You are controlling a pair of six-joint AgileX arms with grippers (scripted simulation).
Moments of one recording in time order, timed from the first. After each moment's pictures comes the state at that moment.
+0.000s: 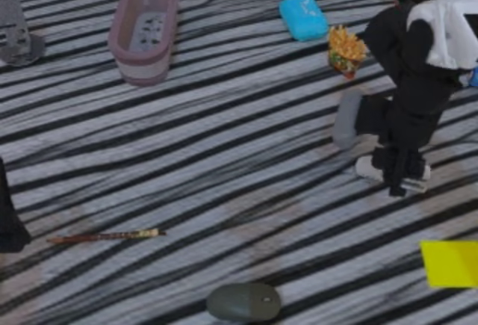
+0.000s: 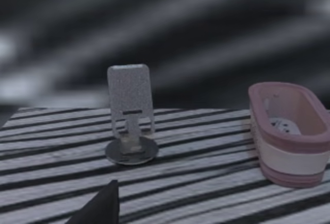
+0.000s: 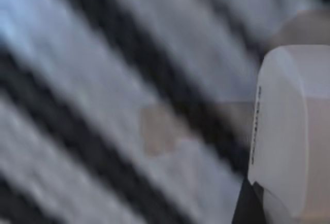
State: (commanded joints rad) left arm 0.00 0.00 0.00 0.00 0.00 0.00; right arm 0.35 2.10 1.46 -0.93 0.00 -0.88
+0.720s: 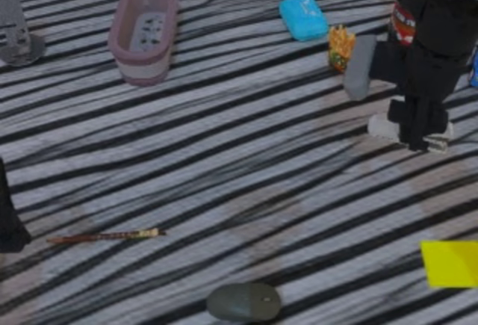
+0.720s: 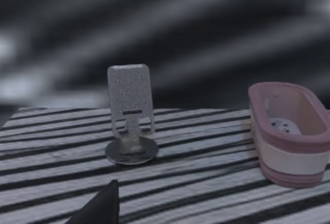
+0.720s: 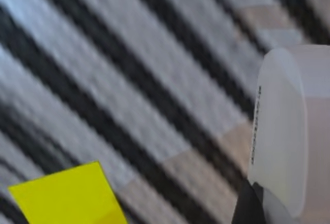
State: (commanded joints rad) left arm 0.00 0.00 0.00 0.00 0.00 0.00; right arm 0.35 2.01 1.68 -1.25 0.00 -0.89
